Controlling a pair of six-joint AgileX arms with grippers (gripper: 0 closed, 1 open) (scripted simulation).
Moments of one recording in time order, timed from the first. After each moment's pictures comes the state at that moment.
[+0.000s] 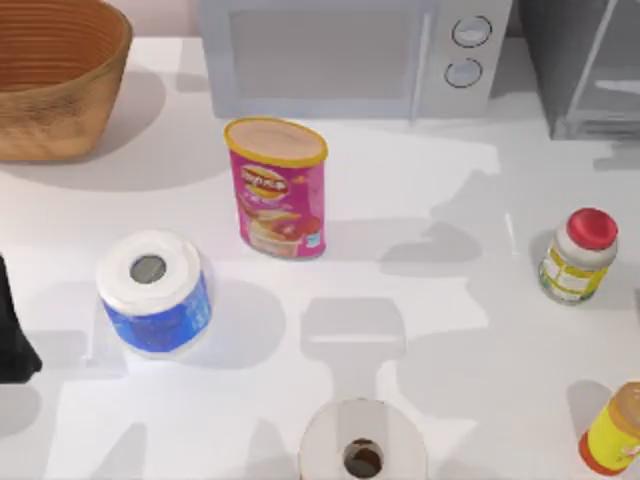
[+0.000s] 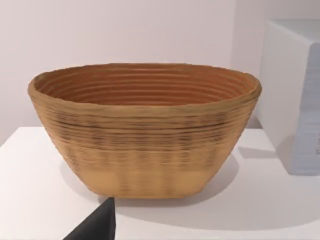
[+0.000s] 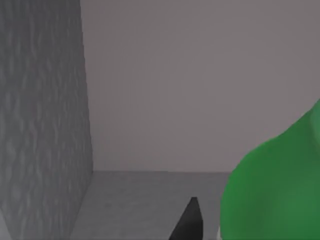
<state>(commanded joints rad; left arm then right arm) 0.00 0.00 0.00 0.00 0.00 0.00 -0.22 1.69 0.79 0.91 -0.21 0.01</state>
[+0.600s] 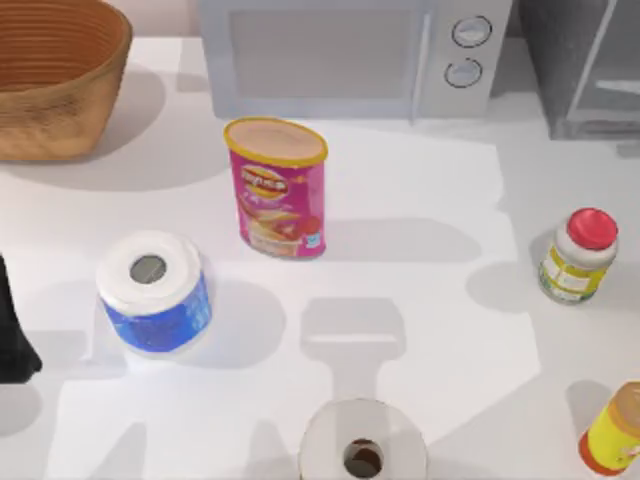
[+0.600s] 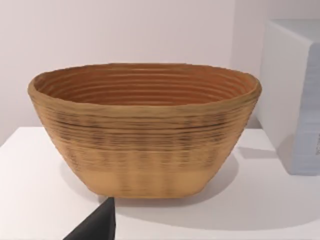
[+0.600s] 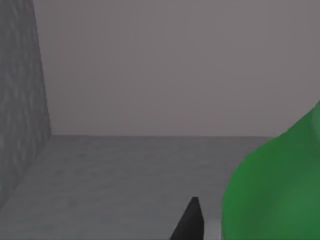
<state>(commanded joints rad) 0.00 0.00 0.00 0.00 0.00 0.00 -0.28 2.11 0.98 1.13 -0.26 0.01</state>
